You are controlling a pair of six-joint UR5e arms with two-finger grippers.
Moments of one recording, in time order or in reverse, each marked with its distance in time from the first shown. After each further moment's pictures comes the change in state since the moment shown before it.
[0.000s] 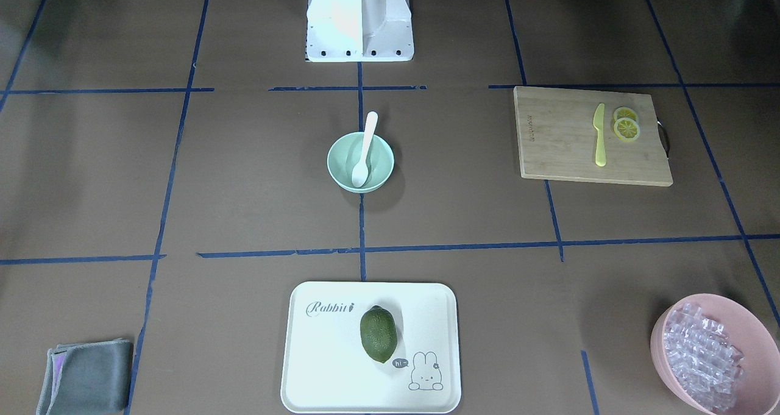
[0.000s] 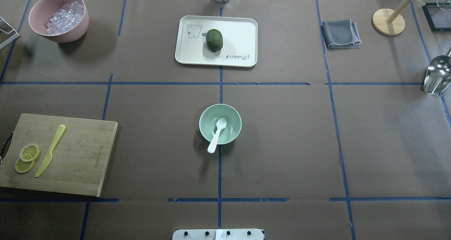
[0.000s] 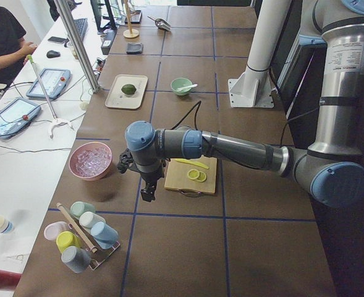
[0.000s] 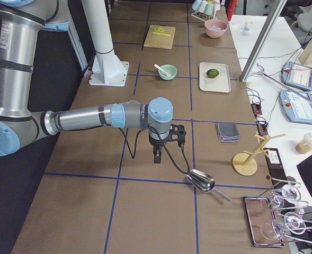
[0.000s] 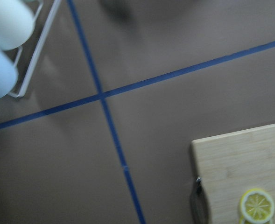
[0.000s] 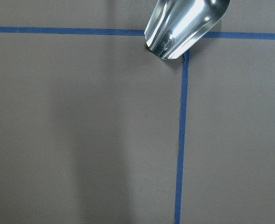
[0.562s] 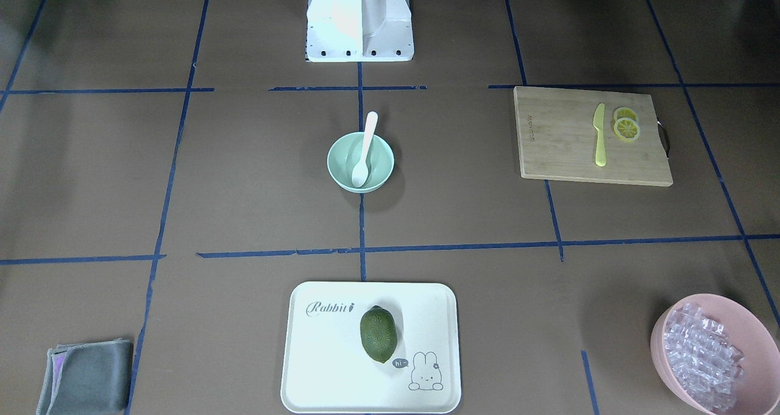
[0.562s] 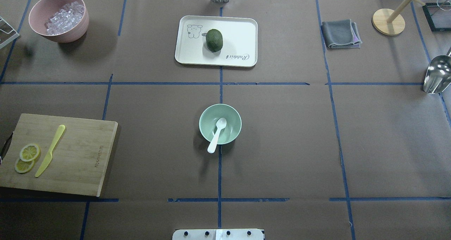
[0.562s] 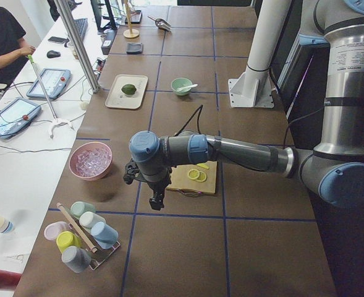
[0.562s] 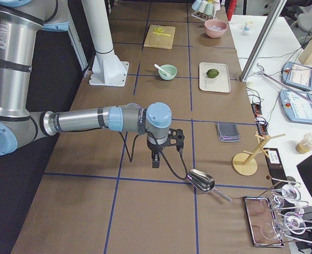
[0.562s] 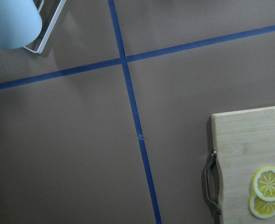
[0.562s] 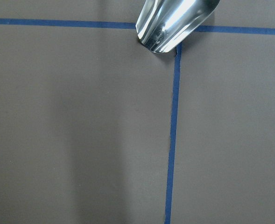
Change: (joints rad) left arm -0.013 0.034 -0.010 0.048 -0.003 0.010; right arm 0.015 -0.011 -0.018 -0.003 0.003 -0.039
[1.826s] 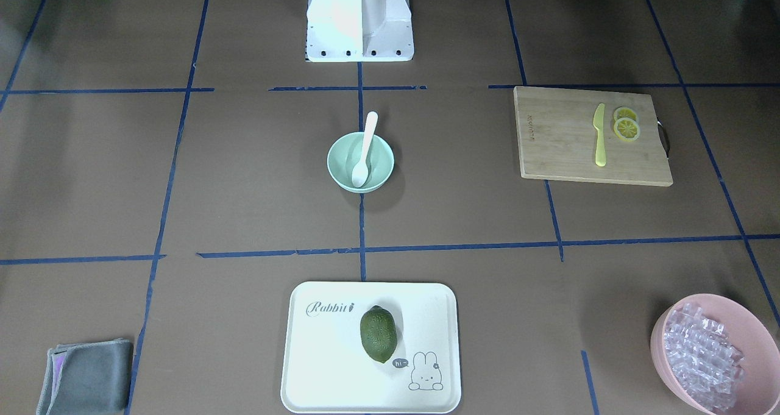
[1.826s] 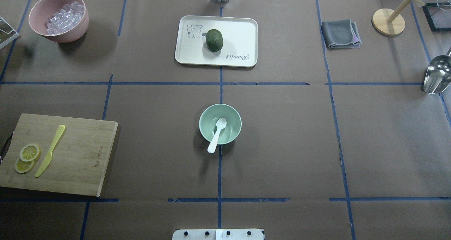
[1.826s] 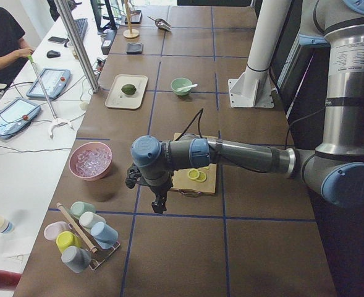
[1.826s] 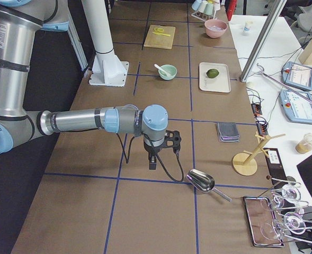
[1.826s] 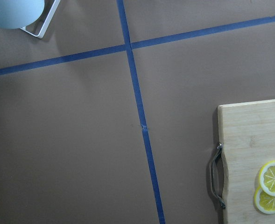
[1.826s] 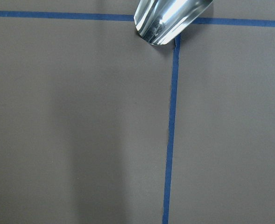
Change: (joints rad) left arm 0.004 0.012 0.019 -0.017 -0.003 -0.028; right arm 0.007 -0.021 0.012 0.003 0.004 -0.013
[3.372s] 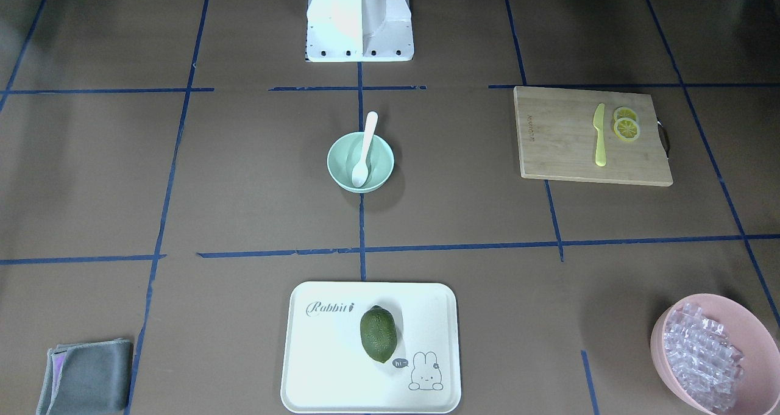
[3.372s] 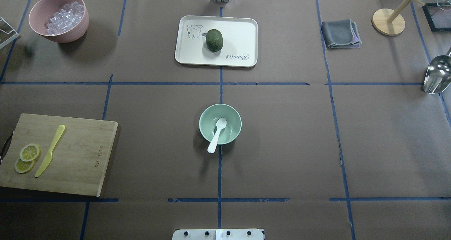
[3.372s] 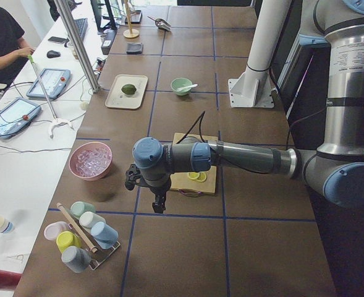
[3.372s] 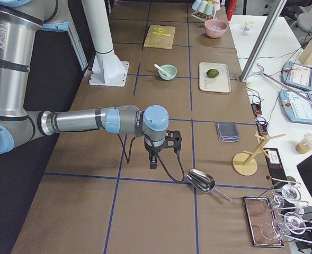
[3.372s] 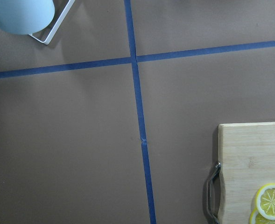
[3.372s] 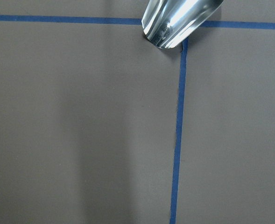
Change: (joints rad) left arm -0.003 0.024 -0.017 -0.050 -0.025 -0.091; right arm -0.002 0.009 -0.007 0.004 0.024 0.004
